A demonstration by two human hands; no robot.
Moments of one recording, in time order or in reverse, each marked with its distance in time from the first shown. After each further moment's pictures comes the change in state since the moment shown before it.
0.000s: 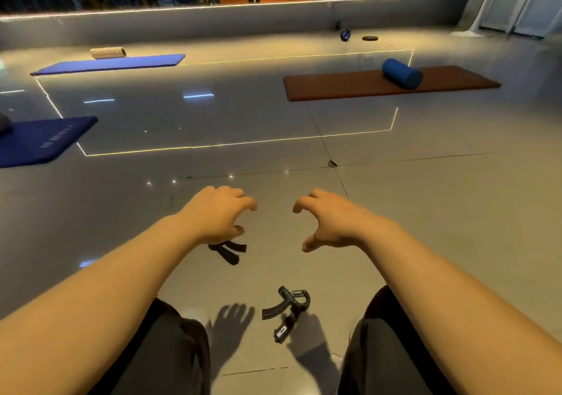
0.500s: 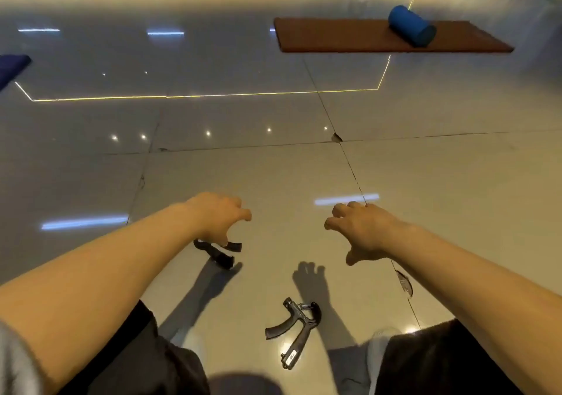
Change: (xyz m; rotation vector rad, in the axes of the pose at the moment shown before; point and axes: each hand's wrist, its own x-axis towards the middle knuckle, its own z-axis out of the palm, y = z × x) left_hand 0.139 -0.104 0.100 0.068 -0.435 0.235; right_hand 0.144 0.061 0.038 -0.499 -0.373 0.036
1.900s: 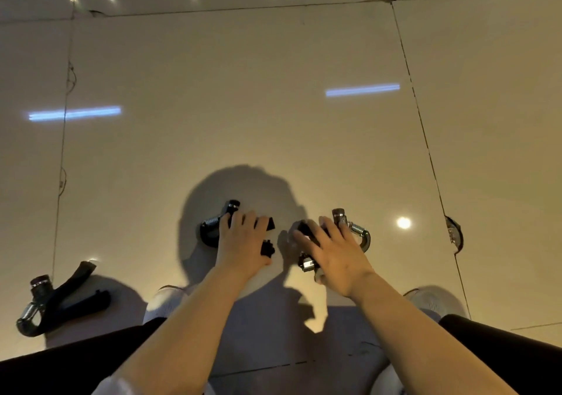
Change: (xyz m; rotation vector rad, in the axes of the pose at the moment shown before) left_hand 0.150 0.103 0.238 -0.462 0.111 -0.255; right_hand 0.150 -0.083 0.251 0.258 0.025 -0.117
